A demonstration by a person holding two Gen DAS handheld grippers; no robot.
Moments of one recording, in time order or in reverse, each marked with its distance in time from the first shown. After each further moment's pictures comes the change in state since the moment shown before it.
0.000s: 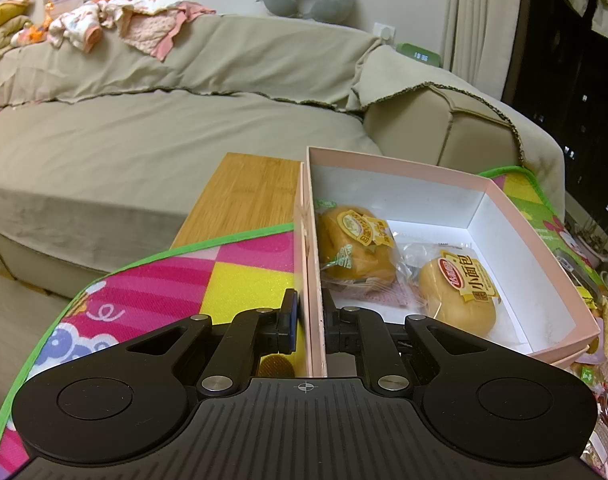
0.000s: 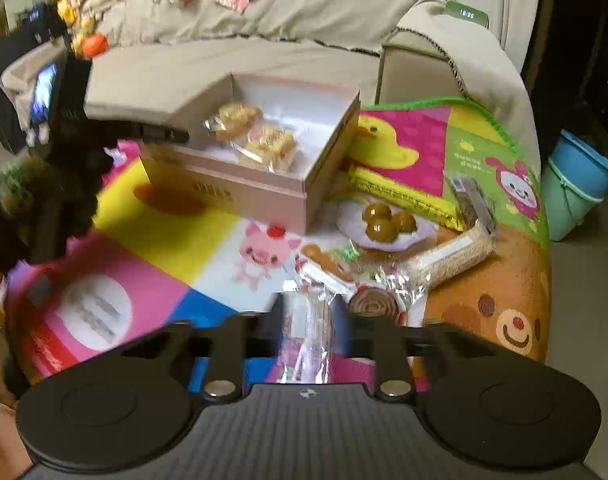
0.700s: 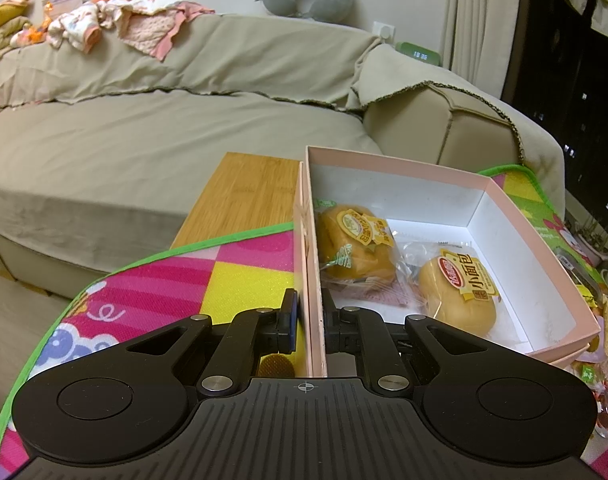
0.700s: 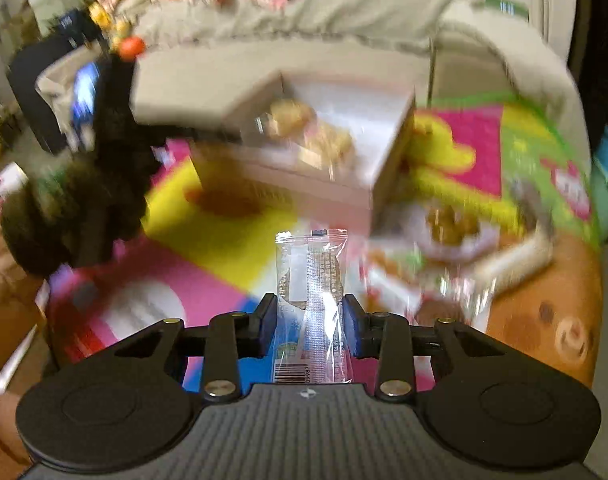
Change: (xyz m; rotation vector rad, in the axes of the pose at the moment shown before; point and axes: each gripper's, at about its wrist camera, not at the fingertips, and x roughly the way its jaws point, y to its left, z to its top) left arm 0.000 -0.001 -0.001 0.003 0.001 0.001; right arm -0.005 0.021 0.012 -0.001 -0.040 0.149
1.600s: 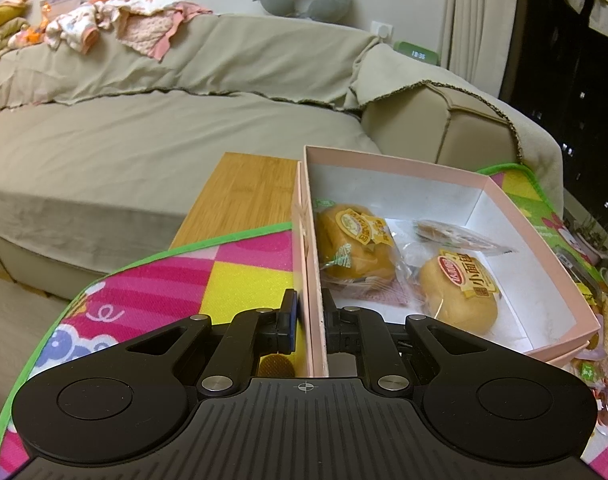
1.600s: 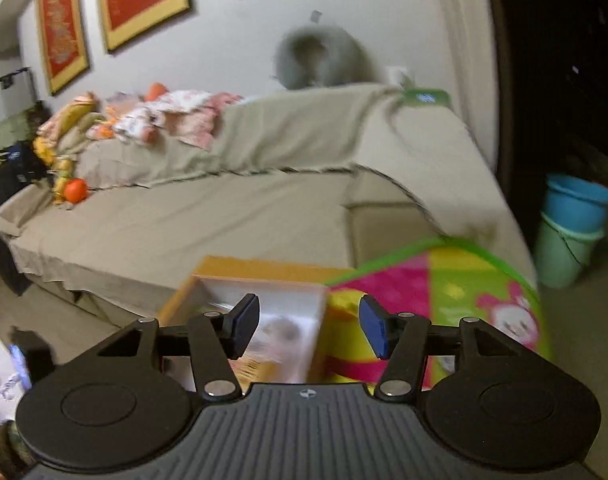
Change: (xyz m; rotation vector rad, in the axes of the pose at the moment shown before) left arm 0.001 -0.001 0.000 0.005 0.001 -0.003; right arm -0.017 -0.081 0.114 0.213 -0.295 -0.134
